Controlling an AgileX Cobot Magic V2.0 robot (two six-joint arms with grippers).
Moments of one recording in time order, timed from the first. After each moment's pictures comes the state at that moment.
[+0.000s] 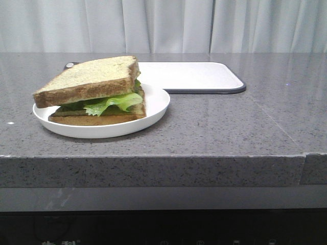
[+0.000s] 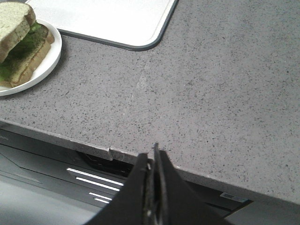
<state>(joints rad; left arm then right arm) 0.00 0.04 -0.20 -0.13 0.34 0.11 0.23 0.47 -0.80 0.07 0.96 -0.01</state>
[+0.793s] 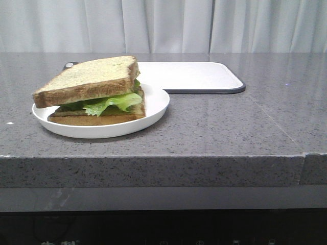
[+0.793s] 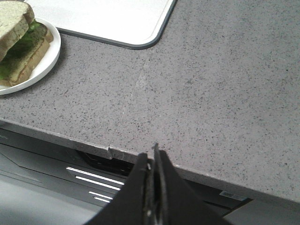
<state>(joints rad) 0.00 0.00 0.01 -0.01 0.07 -0.03 0.23 0.47 -0.80 0.06 0.96 -0.01</state>
